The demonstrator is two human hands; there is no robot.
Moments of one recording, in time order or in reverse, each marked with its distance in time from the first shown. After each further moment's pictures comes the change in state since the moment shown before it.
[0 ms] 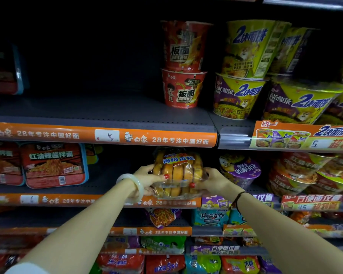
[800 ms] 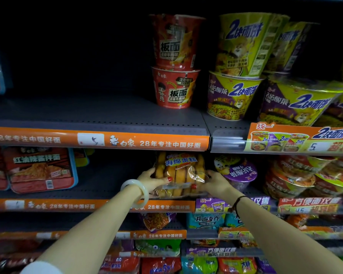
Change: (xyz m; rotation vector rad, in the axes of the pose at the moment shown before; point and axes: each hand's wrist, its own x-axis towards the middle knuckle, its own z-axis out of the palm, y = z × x) left_hand 0.028 0.000 0.028 0.168 0.069 0.009; right_hand 0.019 0.025 -0.019 -0.018 0.099 0.019
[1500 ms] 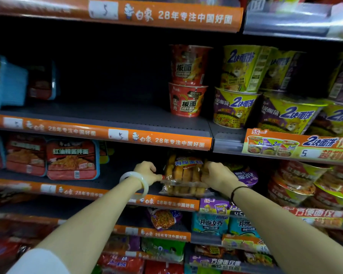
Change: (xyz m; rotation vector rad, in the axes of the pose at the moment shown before) left_hand -0.073 0.012 -0.027 0.312 0.337 0.194; right_hand -0.056 -0.056 -0.012 -0.766 0.155 -0.290
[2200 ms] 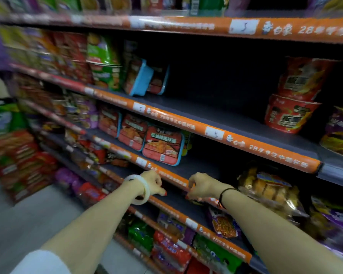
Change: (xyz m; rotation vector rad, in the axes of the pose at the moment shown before) left_hand -0.125 -0.153 -0.118 0.141 -0.002 -0.293; right_hand -0.032 -0.230 0.068 -0.030 -0.497 -0.518
